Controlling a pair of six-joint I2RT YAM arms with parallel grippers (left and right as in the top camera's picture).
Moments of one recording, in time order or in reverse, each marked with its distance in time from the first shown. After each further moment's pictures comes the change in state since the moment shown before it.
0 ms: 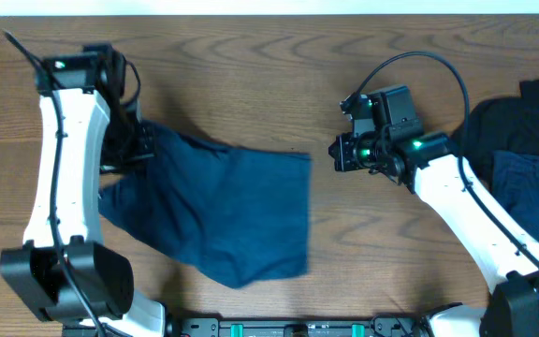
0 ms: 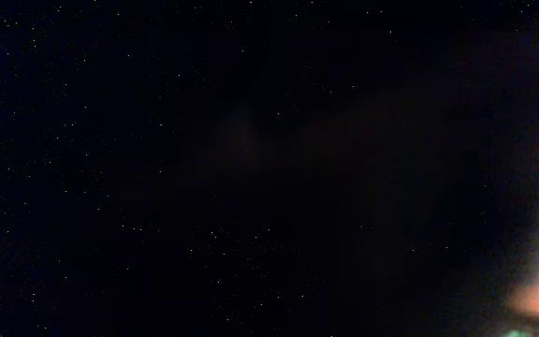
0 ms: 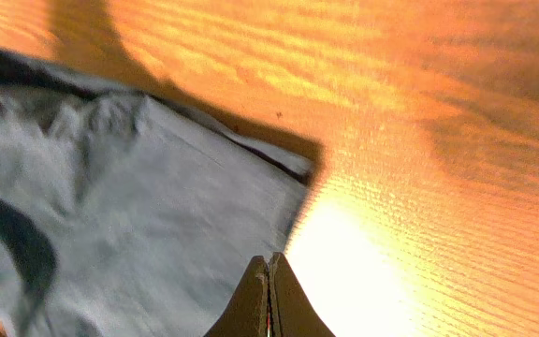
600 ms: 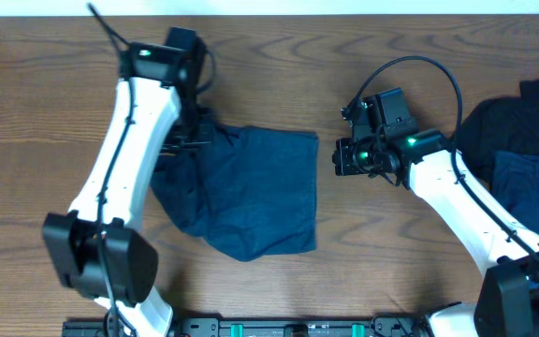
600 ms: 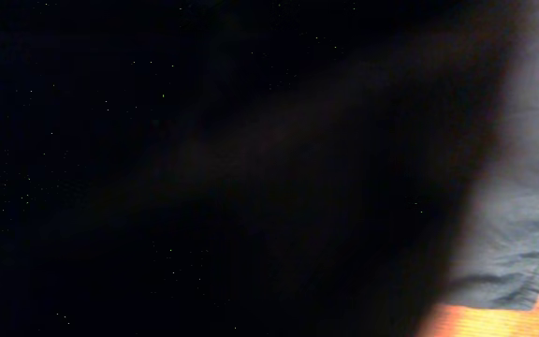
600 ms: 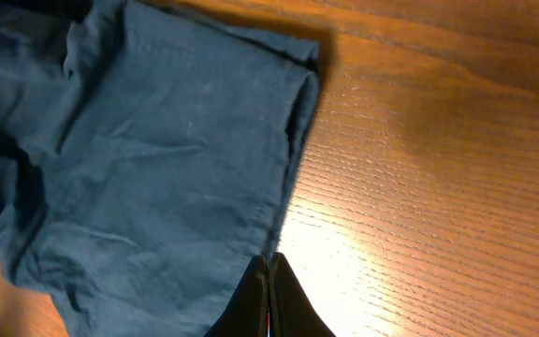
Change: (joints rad) left arm -0.304 0.106 0.029 0.139 -0.054 -0.175; right arm 0.000 0.053 0.001 -0.053 0.045 0.018
